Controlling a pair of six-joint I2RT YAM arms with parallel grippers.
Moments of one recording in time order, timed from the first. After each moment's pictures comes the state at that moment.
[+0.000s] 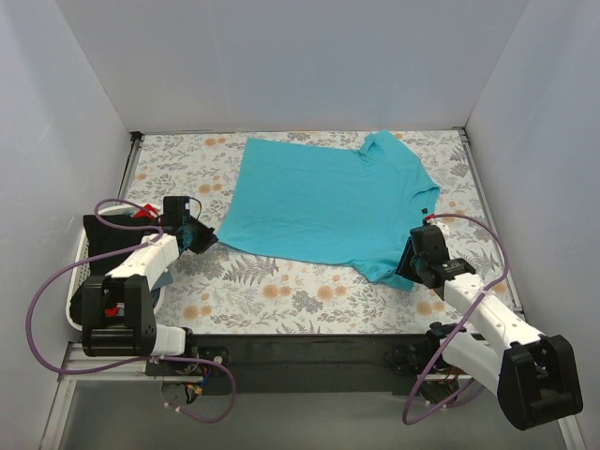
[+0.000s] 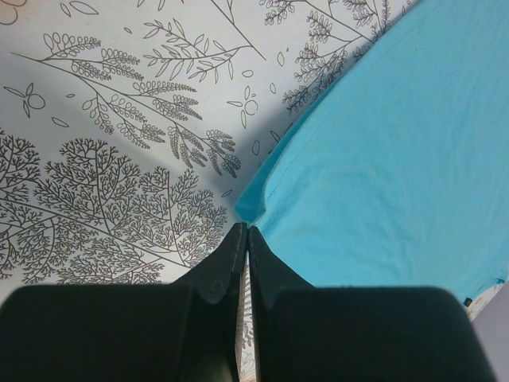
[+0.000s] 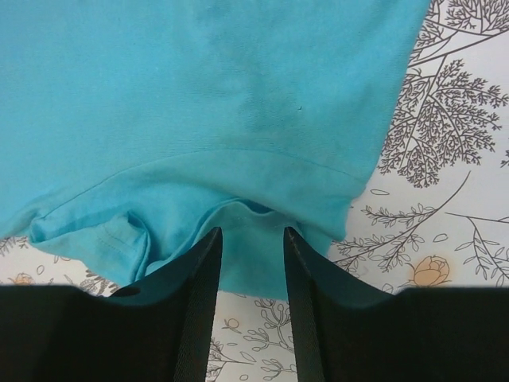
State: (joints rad) left arm -0.01 1.37 0.72 -0.29 0.05 -0.95; right arm 0.30 0.97 0.46 -0.43 0.17 0.57
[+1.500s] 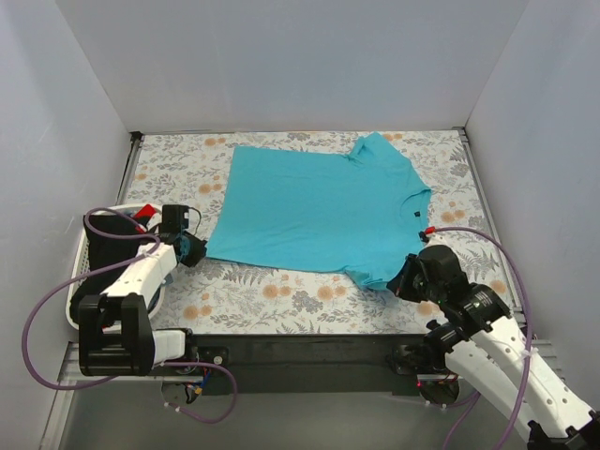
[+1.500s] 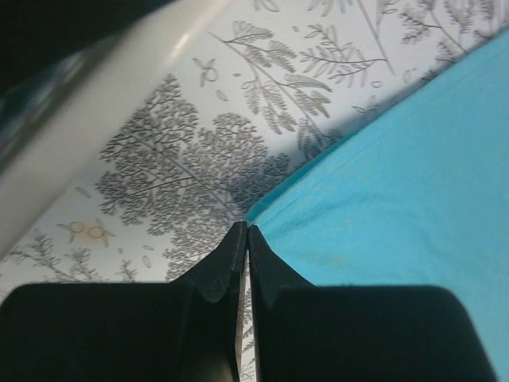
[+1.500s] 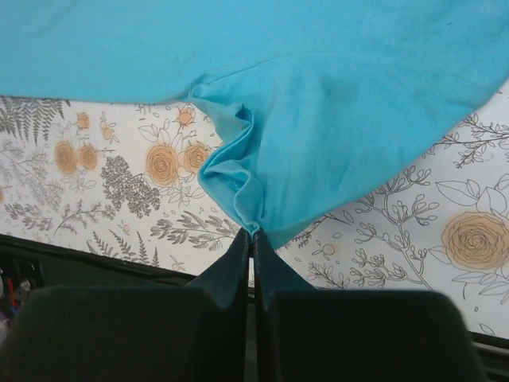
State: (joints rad) left arm -0.01 1.27 0.67 -0.46 -0.14 -0.99; right arm 0.55 0.53 0.54 -0.80 0.02 0.70
